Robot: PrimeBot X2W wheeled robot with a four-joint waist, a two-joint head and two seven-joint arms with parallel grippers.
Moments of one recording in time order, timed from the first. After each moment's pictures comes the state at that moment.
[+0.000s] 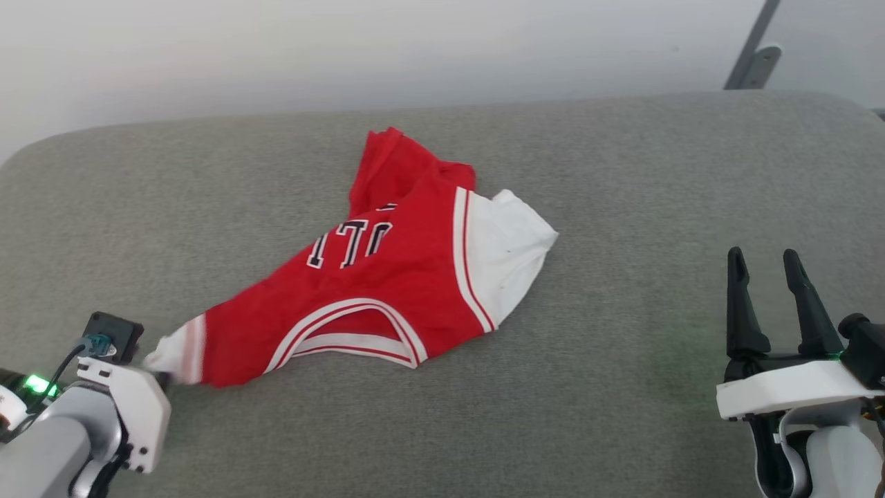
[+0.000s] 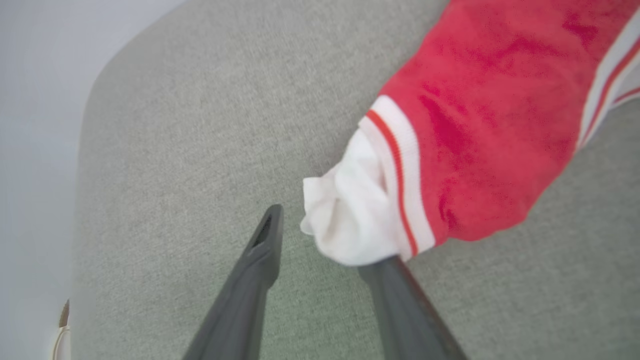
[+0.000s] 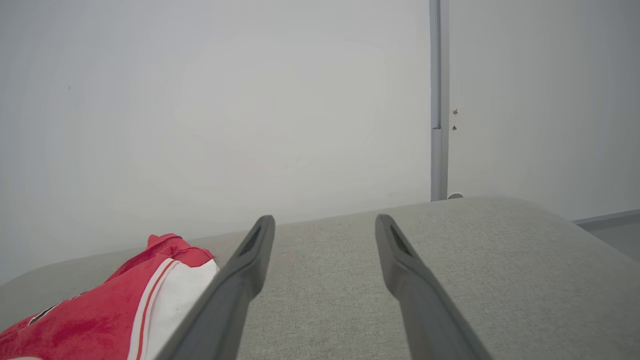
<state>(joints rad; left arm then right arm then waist) -0.57 0.81 -1.05 0.63 -0.87 0.08 0.00 -0.15 -0.10 -0.09 0.20 0.32 0.13 -0.26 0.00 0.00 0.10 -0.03</state>
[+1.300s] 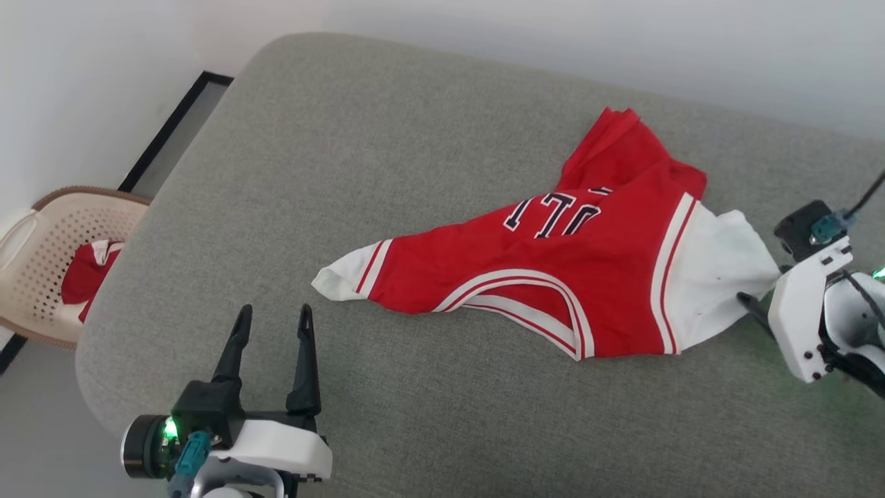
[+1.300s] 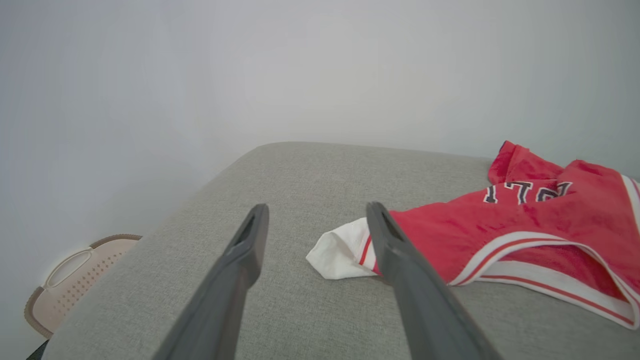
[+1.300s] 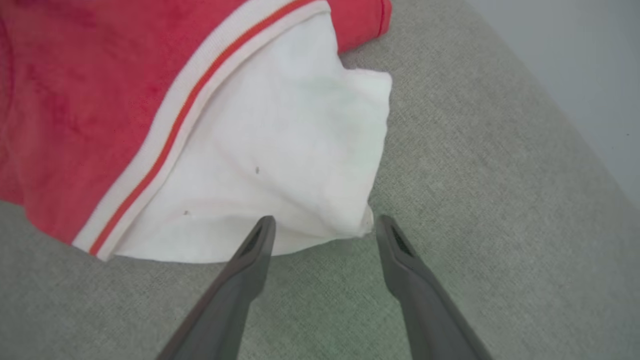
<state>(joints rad) -0.05 0.19 -0.27 0.10 -0.27 0.17 -0.26 -0.60 -0.70 0.67 0.47 0.63 0.13 0.46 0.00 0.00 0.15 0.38</state>
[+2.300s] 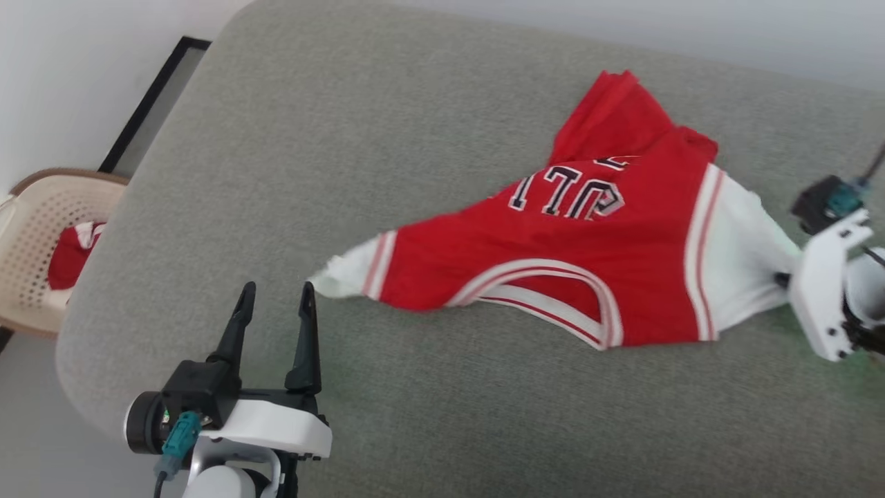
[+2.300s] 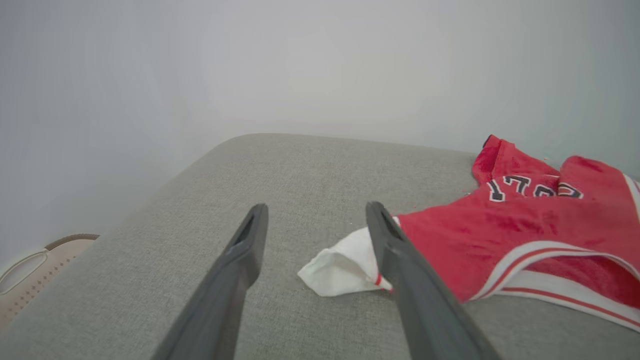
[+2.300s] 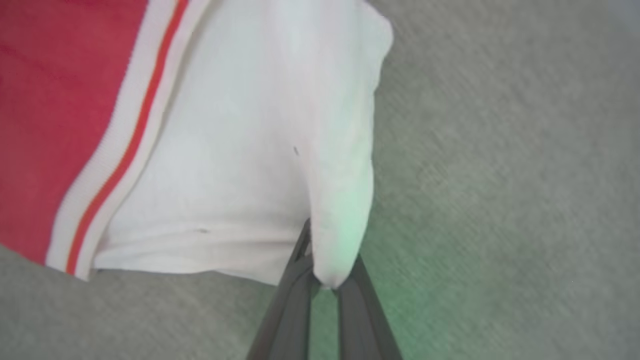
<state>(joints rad) -0.10 0.05 -0.11 0.14 -0.17 -0.02 -0.26 -0.80 -0.76 0.93 0.59 0.84 0.13 0.50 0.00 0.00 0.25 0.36</state>
